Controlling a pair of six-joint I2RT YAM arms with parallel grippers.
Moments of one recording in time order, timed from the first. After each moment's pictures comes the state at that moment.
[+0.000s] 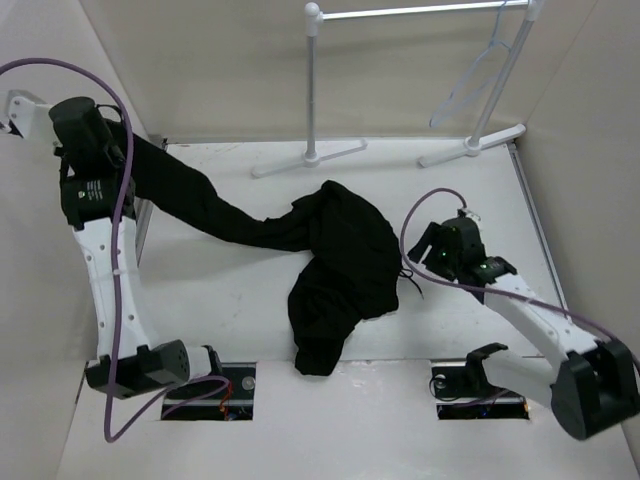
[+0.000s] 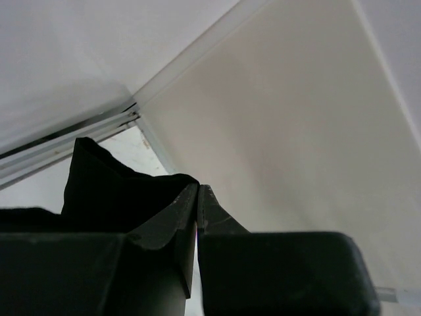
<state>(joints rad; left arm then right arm) 0.24 1.27 1.75 -0.61 -0.34 -0.86 0.34 0.99 0.66 -0.33 0.14 0.77</state>
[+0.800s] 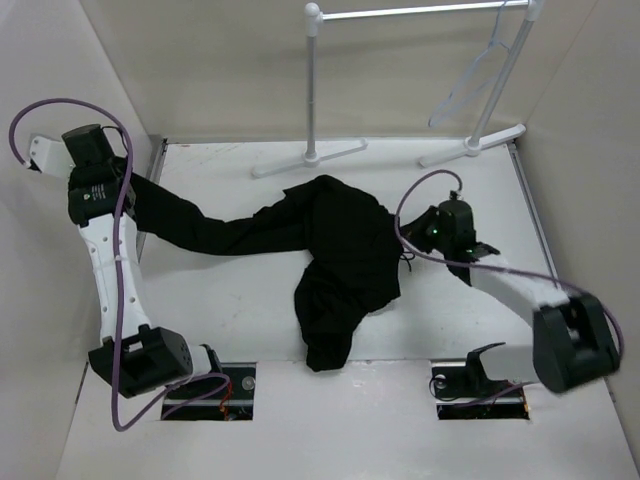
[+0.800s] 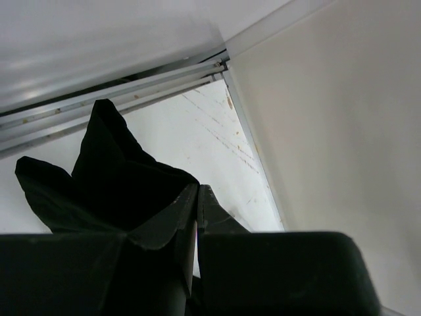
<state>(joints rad) 0.34 1.31 1.52 -0.67 -0.30 -0.92 0.30 1.43 0.67 0.15 -0.10 0.96</state>
